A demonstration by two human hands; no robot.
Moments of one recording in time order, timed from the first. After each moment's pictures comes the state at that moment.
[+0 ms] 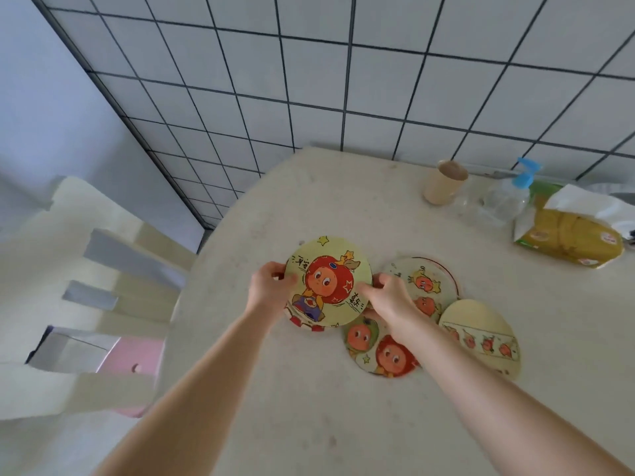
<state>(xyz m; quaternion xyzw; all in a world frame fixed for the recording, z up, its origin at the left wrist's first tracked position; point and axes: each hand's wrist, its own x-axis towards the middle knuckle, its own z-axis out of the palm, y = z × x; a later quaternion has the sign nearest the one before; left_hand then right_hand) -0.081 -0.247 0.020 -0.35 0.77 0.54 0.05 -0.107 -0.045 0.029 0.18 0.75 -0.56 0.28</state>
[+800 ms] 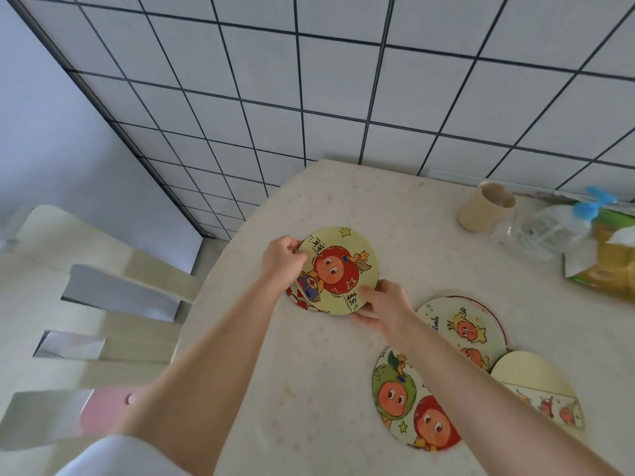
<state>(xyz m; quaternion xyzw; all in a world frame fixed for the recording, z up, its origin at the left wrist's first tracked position) -0.206 -0.301 -0.012 -0.28 0.82 0.49 0.08 -0.182 -0.107 -0.011 0.28 0.65 -0.63 0.30</state>
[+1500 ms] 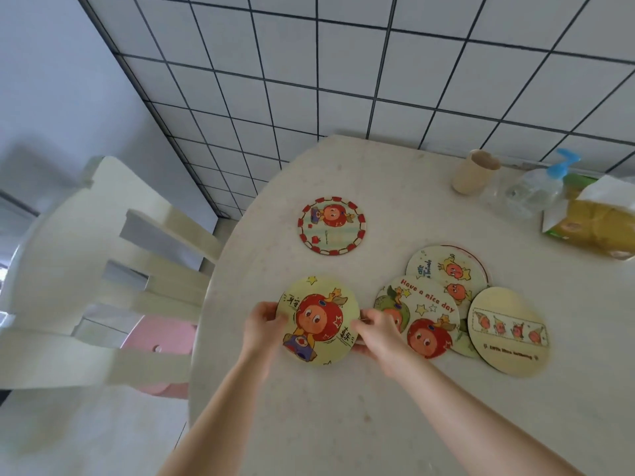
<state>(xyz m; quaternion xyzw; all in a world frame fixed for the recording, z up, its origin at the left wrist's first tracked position) 0.033 -0.287 -0.023 -0.43 0.69 0.58 0.07 -0.014 -0.093 -0.022 0.23 0.71 -0.57 0.36</state>
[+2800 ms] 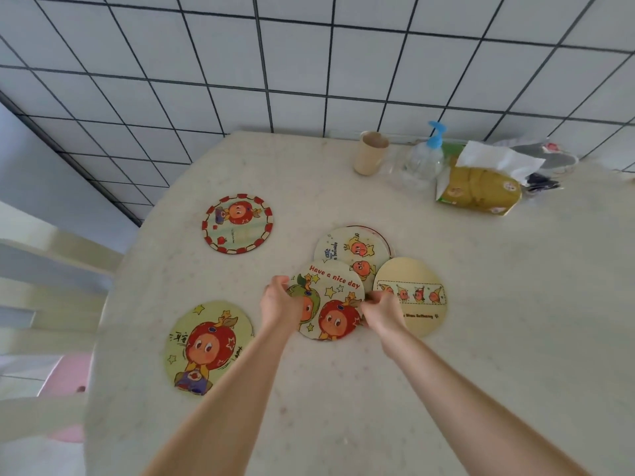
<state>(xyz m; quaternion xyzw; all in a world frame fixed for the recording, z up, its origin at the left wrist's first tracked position) -0.042 -0.114 -0.033 -0.31 0.81 0.48 0.15 -0.034 0.060 -0.012 0.30 0.79 -0.49 0.22</state>
